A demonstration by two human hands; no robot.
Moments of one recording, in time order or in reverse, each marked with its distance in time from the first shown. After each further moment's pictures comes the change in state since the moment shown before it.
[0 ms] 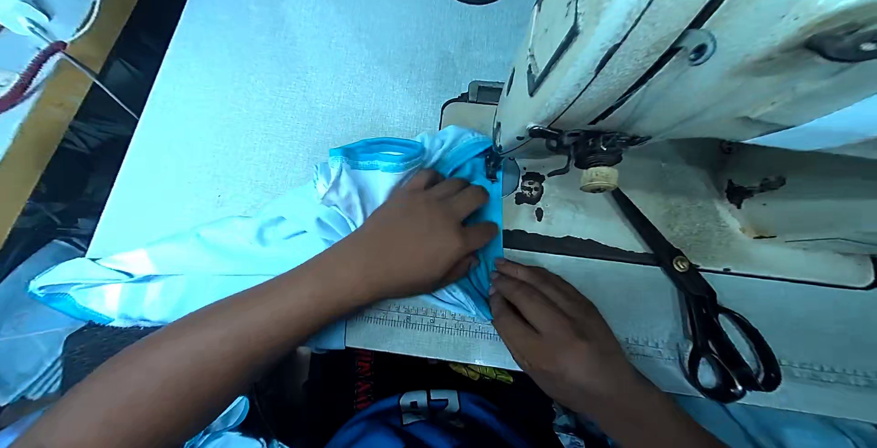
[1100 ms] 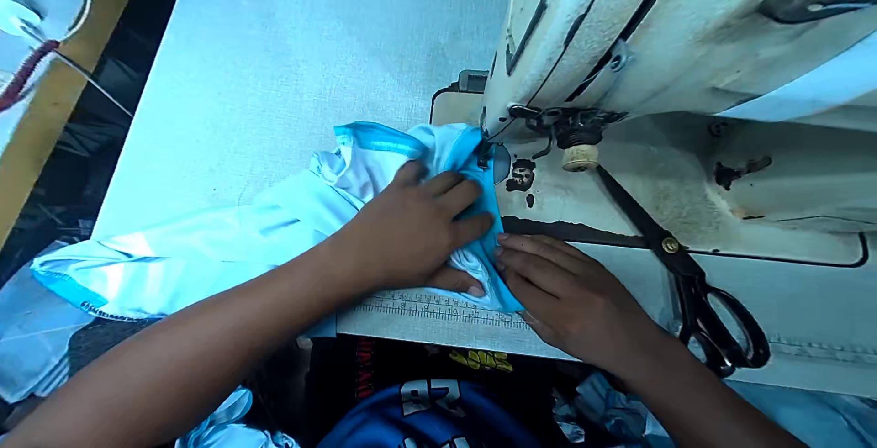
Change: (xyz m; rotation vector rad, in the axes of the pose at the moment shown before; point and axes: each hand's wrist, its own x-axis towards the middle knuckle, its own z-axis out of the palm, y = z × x) left_hand -0.001 0.004 0.003 0.105 -0.039 0.024; right_hand -0.006 0.039 -0.007 0.076 -0.051 -0.142
